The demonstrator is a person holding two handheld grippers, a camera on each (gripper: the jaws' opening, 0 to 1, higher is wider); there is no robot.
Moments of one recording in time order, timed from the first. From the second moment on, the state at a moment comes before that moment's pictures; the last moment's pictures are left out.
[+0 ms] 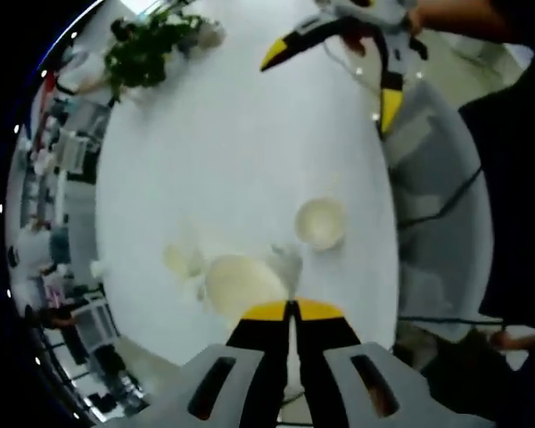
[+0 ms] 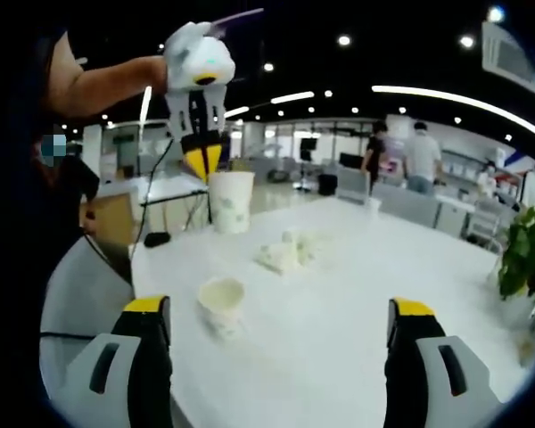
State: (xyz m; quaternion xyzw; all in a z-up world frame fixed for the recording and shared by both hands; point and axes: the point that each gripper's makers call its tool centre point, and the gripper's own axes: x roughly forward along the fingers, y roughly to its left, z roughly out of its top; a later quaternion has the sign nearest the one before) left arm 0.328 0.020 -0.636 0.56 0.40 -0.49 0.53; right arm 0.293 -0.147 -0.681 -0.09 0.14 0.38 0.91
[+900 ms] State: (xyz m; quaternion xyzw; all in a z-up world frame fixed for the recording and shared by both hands) left arm 0.316 -0.017 -0.645 0.56 0.44 -0.48 0.51; right arm 0.288 -0.169 -0.688 -0.07 0.14 0.37 0.92
